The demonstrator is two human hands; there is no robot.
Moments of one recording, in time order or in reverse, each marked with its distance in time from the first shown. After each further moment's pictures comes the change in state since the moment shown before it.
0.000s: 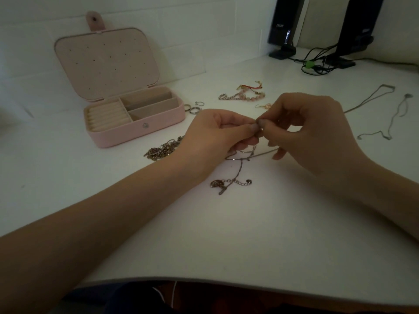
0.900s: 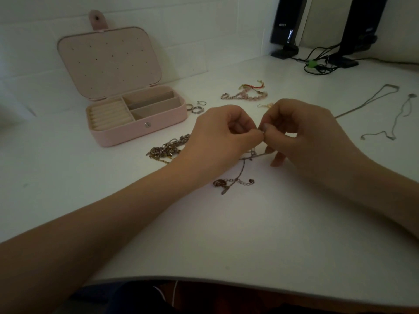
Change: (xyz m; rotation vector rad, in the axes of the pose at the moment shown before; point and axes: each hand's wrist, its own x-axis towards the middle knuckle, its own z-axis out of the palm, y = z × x) left_hand -0.004 0.000 0.002 0.366 0.051 0.230; right_hand -0.002 -0.006 0.003 0.002 -0.126 0.072
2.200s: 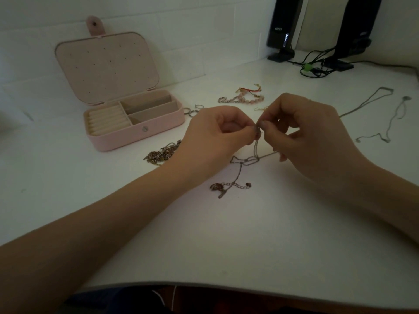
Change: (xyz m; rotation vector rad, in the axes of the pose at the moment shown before) left_hand 0.001 0.001 -0.005 -0.118 -0.006 -0.006; right_hand 0.003 0.007 -0.004 -0.167 0.115 -0.185
